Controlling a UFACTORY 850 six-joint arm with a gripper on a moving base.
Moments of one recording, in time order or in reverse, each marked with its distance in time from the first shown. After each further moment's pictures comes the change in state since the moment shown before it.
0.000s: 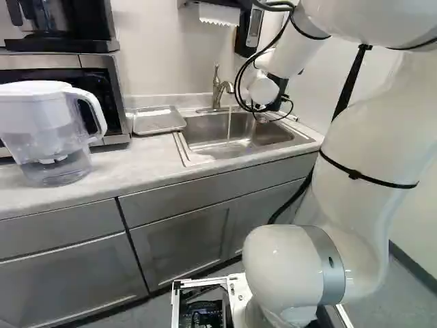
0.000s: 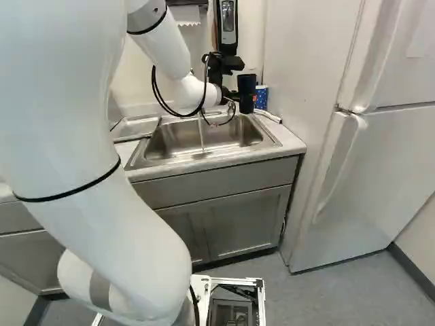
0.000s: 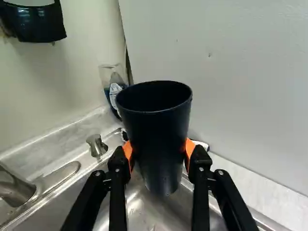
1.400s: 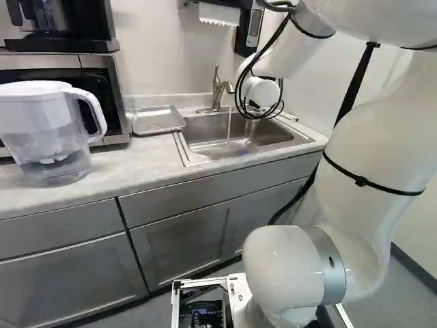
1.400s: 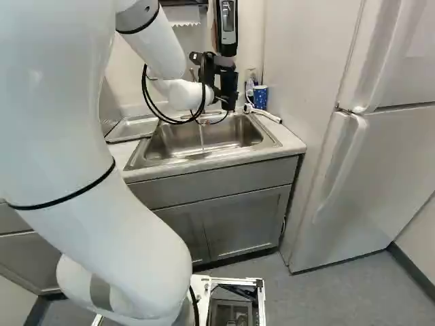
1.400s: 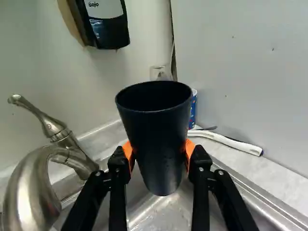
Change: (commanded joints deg) arm 1.4 2.2 2.3 -21.7 -3.8 20.2
